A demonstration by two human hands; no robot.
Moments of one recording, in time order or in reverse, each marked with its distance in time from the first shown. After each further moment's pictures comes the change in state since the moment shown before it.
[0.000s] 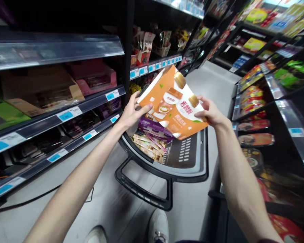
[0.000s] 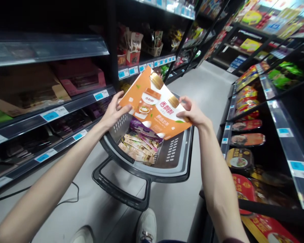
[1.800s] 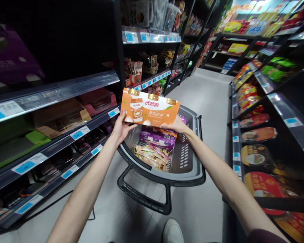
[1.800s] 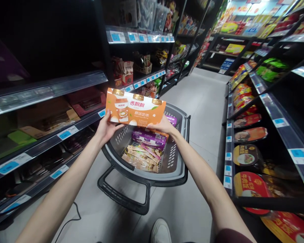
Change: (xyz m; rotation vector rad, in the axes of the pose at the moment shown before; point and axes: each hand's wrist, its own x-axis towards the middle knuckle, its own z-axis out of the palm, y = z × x) left_hand -0.005 0.023 -0.021 -0.589 0.192 -0.370; right_hand 0.020 0.032 0.074 -0.149 -0.082 -0.318
